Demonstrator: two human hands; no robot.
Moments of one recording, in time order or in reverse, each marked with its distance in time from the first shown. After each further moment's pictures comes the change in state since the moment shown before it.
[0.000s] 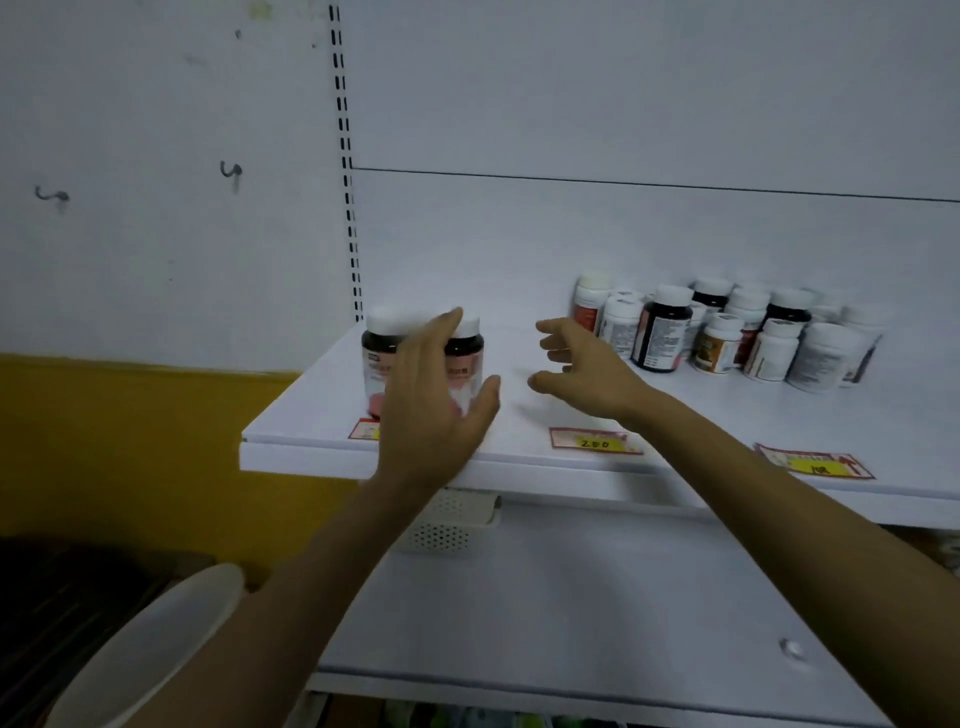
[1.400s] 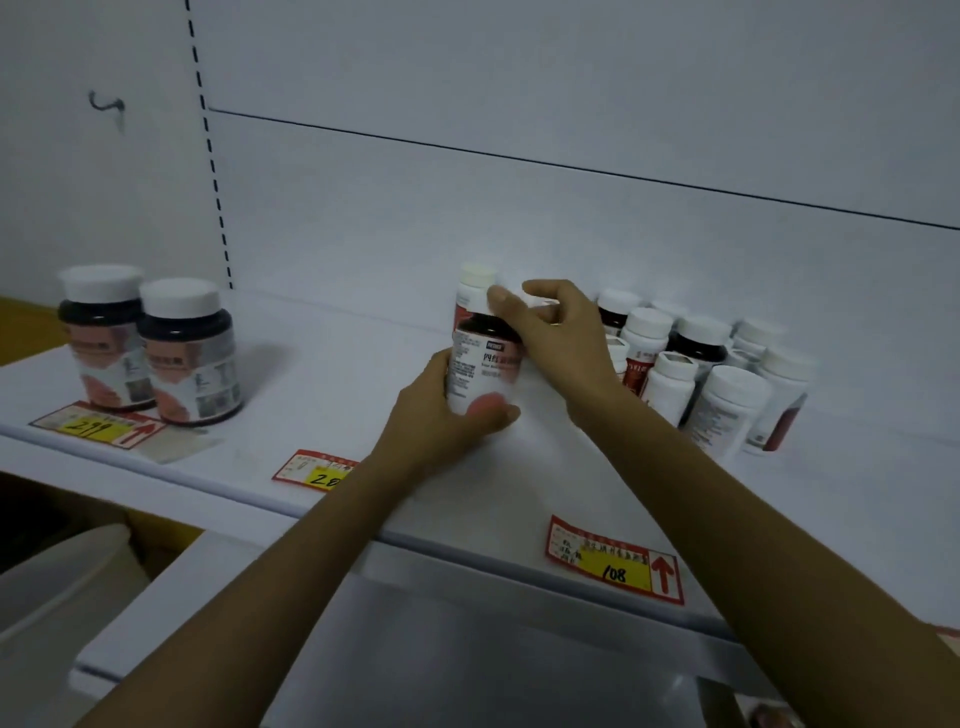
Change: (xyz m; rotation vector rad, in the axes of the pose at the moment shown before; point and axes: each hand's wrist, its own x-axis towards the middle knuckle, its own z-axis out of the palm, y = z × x) left_hand 0.028 0.081 0.228 -0.208 -0.299 -0.446; right_hand 0.044 0.126 -0.131 0.408 0.198 -0.002
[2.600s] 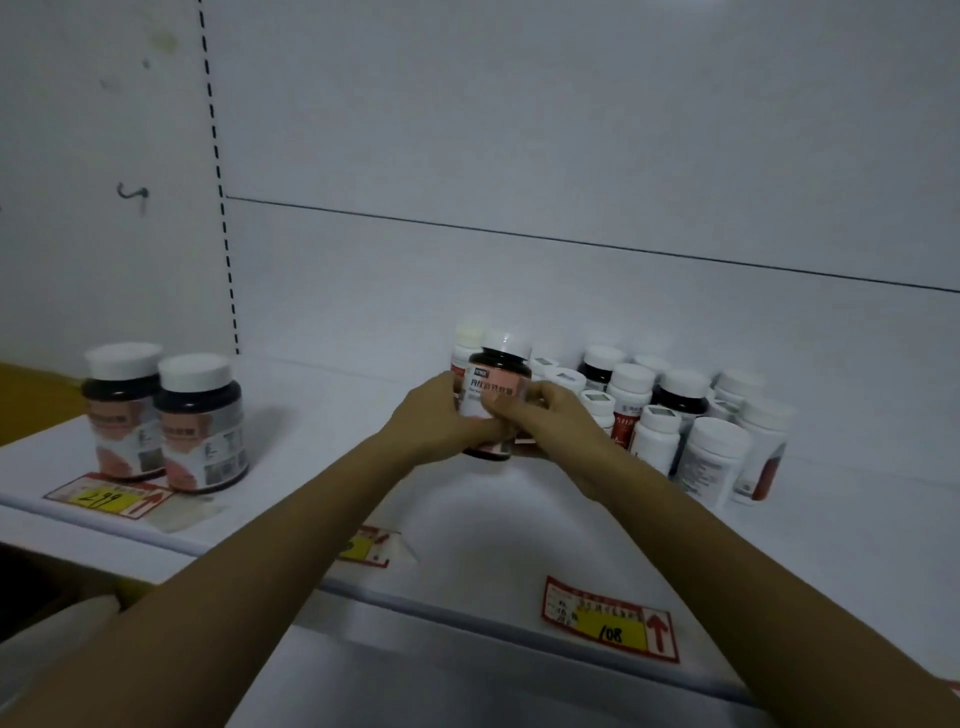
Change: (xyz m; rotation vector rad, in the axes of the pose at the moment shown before) left_hand 0.031 0.050 -0.025 0.161 -0.161 -0.029; right_hand 0.003 0.018 -0.011 0.146 -0.271 0.211
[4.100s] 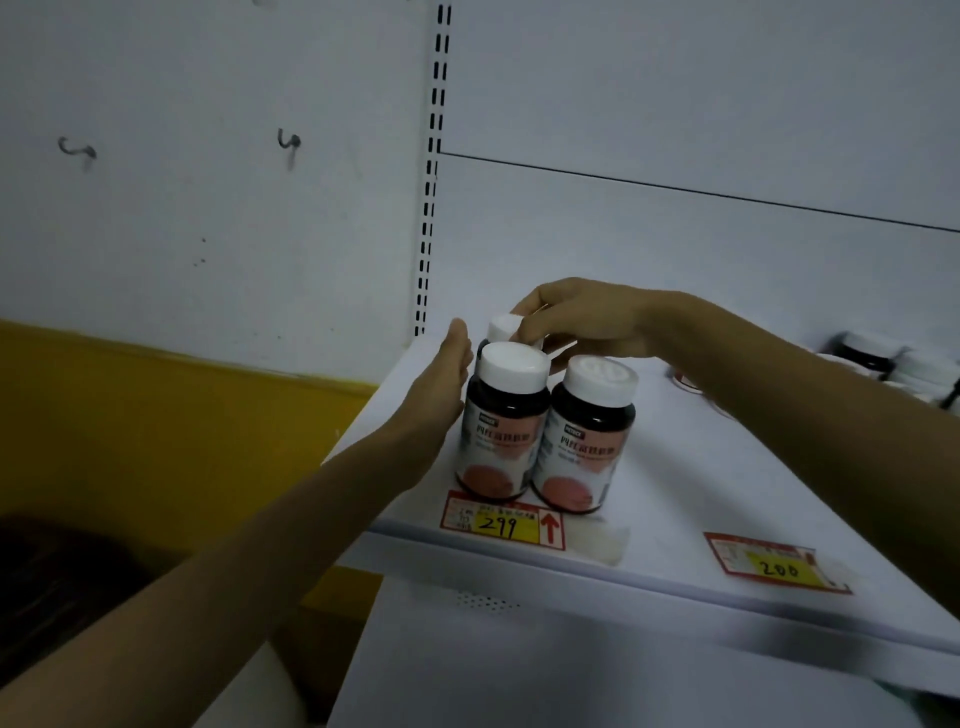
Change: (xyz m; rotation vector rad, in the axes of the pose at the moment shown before) left_hand -0.011 -0.207 -0.249 -0.690 -0.054 -0.230; right_hand 0.119 -0.120 0.274 -0.462 -0.309 0.163
